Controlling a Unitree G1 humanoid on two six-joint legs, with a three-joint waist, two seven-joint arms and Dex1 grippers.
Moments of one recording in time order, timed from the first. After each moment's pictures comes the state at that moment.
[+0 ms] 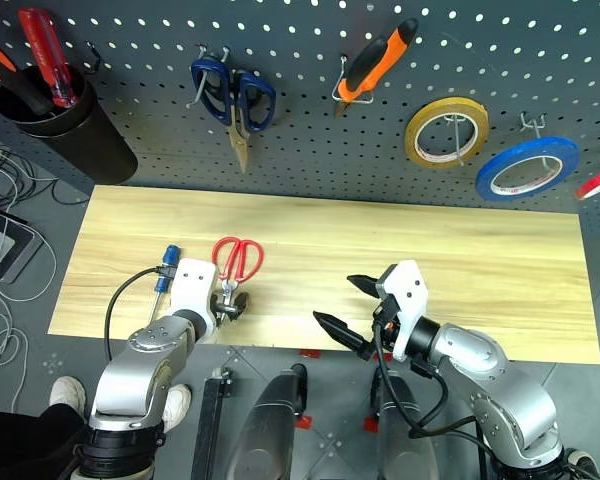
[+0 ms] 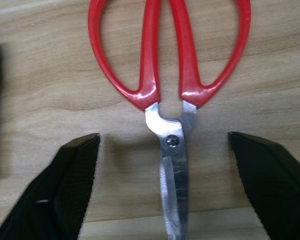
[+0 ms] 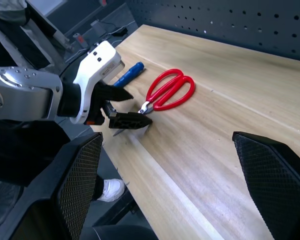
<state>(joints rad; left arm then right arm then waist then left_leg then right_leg) -0.19 0.31 0.07 -0.33 -0.06 0.93 -0.16 -0.12 -0.43 0.12 -0.70 0.57 0.73 0.48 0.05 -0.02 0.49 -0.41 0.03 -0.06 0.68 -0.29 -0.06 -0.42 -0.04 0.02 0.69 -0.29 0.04</state>
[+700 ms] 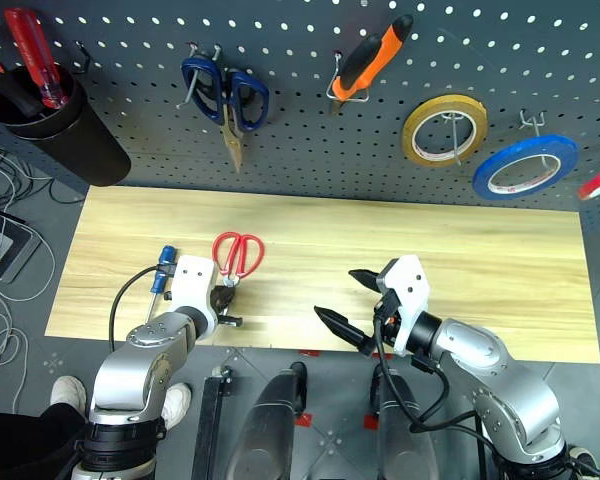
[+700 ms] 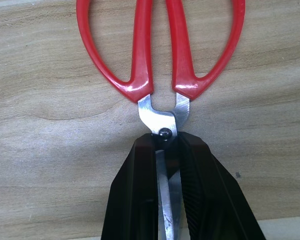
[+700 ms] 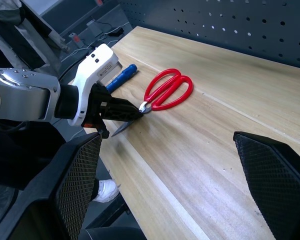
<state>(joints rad) -0.21 0.31 0.09 -0.31 -0.09 0.95 -0.17 -0.14 -0.43 0.11 -0.70 0.57 0.73 0.47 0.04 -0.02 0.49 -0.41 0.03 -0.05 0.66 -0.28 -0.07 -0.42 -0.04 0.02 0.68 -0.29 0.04</state>
